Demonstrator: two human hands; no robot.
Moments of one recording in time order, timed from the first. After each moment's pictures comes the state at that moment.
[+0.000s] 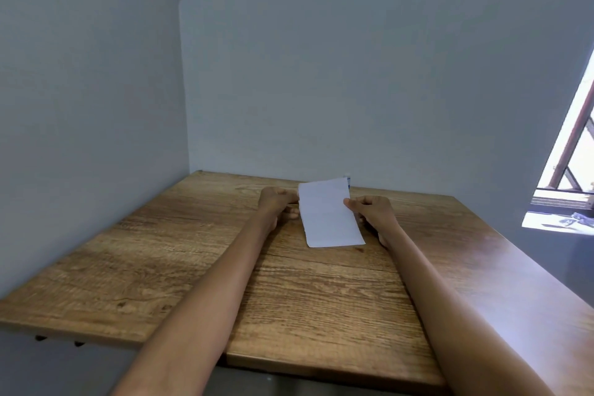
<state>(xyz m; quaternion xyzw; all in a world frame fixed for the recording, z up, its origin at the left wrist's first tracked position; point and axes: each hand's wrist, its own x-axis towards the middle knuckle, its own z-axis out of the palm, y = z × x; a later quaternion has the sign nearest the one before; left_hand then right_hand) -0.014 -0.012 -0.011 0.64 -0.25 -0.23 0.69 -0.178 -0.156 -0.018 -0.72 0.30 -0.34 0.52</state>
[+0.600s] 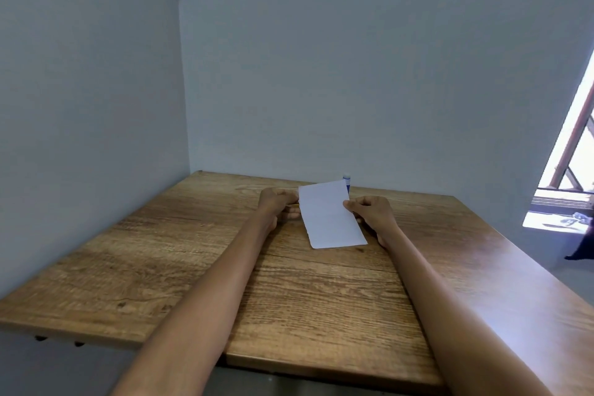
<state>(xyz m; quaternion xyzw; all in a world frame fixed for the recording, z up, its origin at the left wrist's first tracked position) -0.014 -0.012 -0.010 0.62 -0.24 -0.26 0.70 -0.177 -0.152 -0.017 -0.72 0.30 -0.34 0.52</state>
